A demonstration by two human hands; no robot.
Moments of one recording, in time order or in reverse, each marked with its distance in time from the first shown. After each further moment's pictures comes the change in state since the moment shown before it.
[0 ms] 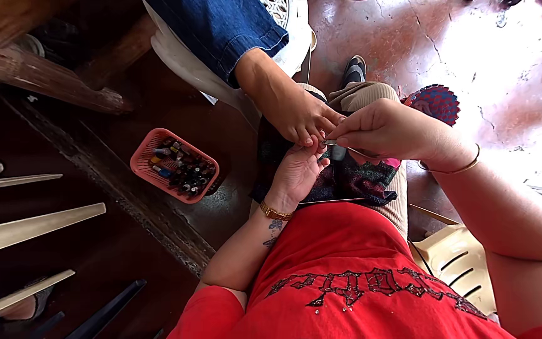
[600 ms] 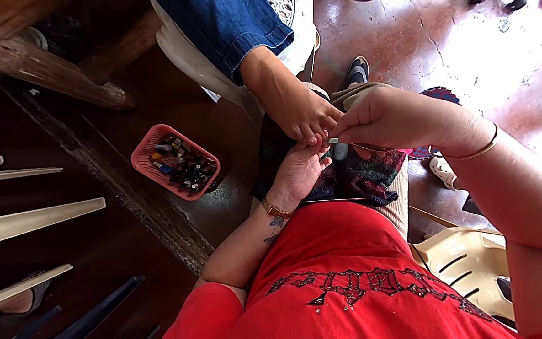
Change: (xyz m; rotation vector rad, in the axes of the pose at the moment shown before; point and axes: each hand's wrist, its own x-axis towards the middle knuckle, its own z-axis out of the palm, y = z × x) left_hand -0.003 0.001 0.002 0.065 0.030 0.009; right_hand 0.013 -0.022 -0.013 -0.233 -0.120 0.067
